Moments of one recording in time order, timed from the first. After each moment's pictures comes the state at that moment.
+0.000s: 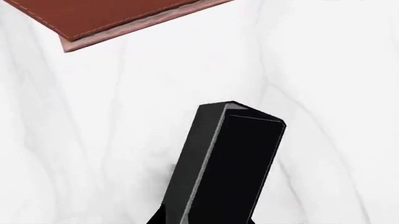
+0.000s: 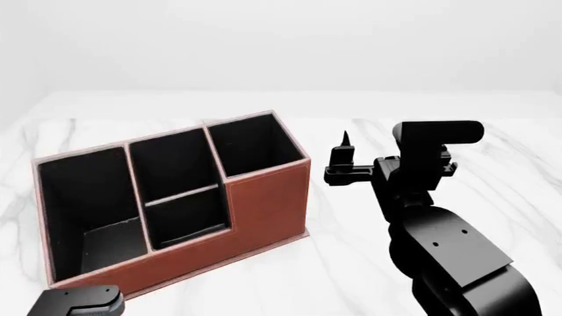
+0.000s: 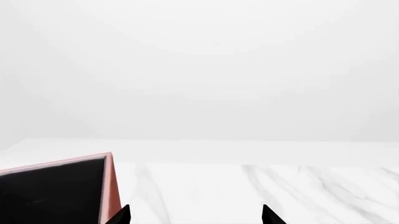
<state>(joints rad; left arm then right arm) -0.26 -1.37 0.60 0.59 -2.19 -0.64 -1.04 0.60 0.25 -0.17 -0.36 0.50 0.86 0.35</state>
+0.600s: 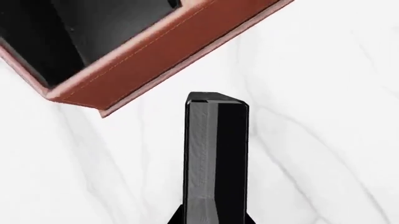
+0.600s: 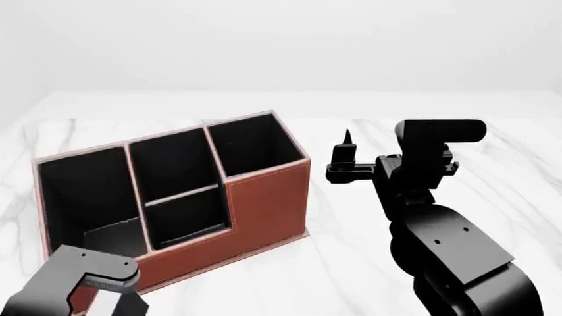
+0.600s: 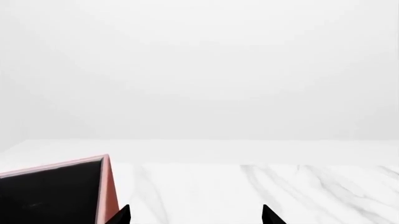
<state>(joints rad) -0.68 -1.25 0.65 0.55 -2.45 -1.01 -1.37 0.60 0.26 -0.17 -0.35 0.52 0.85 0.36</state>
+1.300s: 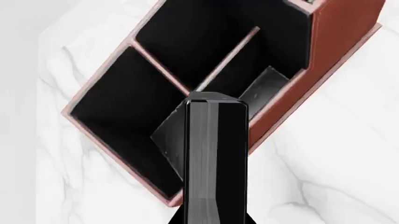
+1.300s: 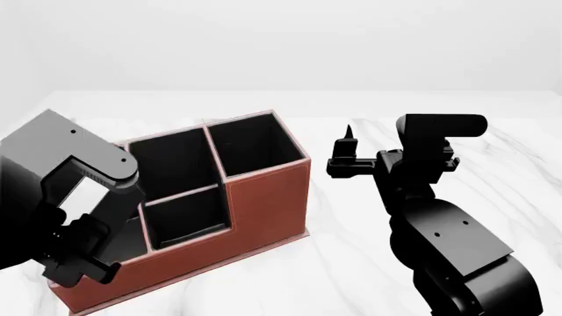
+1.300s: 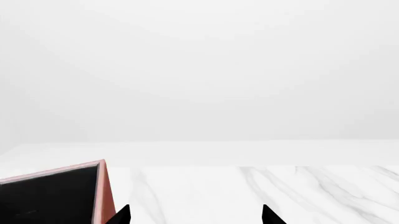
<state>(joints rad) -1.80 -1.08 1.28 0.30 -2.74 -1.31 -1.53 0.63 0.26 -0.18 -0.32 0.53 0.84 0.37</state>
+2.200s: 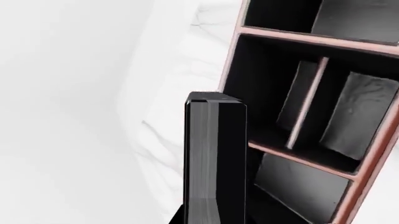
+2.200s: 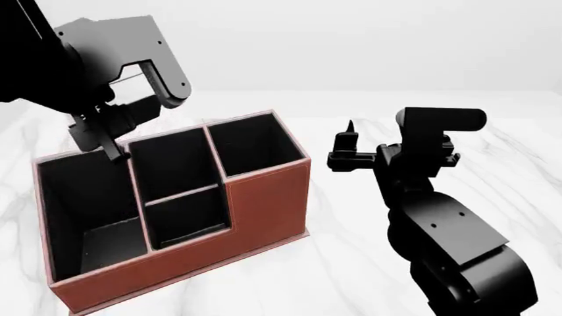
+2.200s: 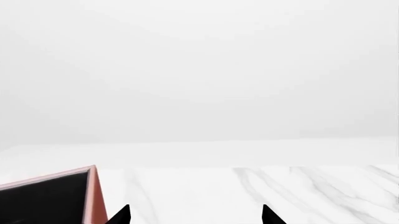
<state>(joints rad) -2.30 -0.53 1.91 -0.07 -1.25 -1.35 0.12 0.67 0.25 -0.19 -0.27 0.53 0.83 0.40</state>
